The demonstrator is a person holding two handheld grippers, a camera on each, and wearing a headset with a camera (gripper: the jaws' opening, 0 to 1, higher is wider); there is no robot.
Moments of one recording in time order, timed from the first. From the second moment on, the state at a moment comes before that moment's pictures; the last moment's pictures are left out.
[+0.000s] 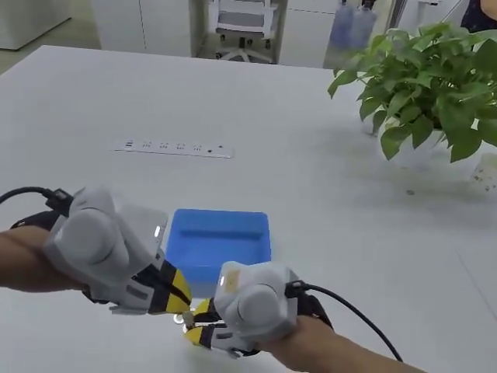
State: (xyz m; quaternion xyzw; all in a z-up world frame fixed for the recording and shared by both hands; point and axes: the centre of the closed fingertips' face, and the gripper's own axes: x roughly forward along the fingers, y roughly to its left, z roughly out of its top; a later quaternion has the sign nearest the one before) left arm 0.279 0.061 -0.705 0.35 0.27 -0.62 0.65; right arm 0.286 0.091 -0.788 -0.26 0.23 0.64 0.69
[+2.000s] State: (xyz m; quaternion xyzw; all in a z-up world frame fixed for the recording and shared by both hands) left arm 0.285 0.055 -0.691 0.34 0.28 -0.62 0.65; right arm 0.288 0.084 -0.776 -0.26 0.23 0.63 0.69
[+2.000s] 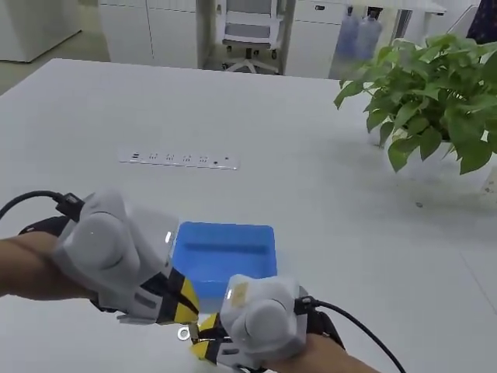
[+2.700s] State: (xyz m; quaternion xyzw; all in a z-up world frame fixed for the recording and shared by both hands) left arm 0.297 0.042 -0.654 0.35 0.26 -0.63 0.64; right arm 0.306 0.073 -0.737 -0.25 0.21 0.62 0.71
